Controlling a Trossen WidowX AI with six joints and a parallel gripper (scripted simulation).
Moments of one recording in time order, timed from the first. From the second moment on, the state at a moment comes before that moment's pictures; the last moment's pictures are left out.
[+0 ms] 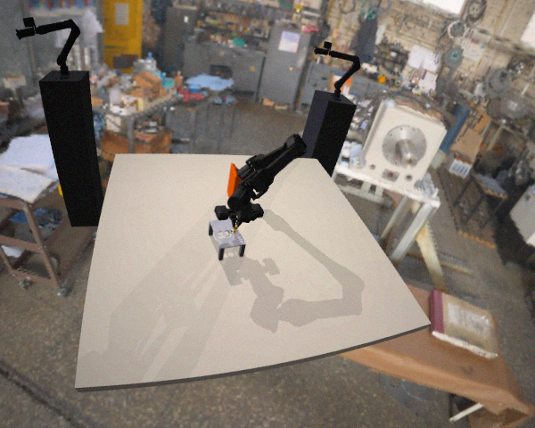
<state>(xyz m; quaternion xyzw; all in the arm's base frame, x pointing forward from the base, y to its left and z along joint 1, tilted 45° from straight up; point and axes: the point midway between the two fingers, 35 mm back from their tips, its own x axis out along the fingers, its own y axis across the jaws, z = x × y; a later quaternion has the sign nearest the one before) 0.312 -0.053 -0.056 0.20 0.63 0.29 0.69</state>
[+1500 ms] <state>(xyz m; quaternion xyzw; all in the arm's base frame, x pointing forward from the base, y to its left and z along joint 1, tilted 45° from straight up) 0.312 -0.056 -0.060 0.21 0.63 0.31 0.68</state>
